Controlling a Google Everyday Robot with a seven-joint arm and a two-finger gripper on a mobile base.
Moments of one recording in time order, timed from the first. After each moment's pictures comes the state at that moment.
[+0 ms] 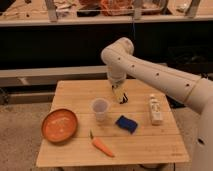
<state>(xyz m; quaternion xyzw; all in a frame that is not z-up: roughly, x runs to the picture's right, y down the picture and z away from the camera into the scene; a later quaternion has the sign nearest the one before) 0.072 0.015 0.749 -0.28 -0.04 -0.12 0.95</state>
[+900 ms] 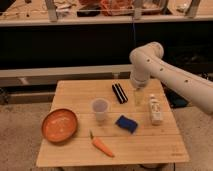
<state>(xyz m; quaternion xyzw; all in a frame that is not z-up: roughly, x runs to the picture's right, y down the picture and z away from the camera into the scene) 0.175 0.039 0.747 -0.30 -0.03 -0.02 0.95</state>
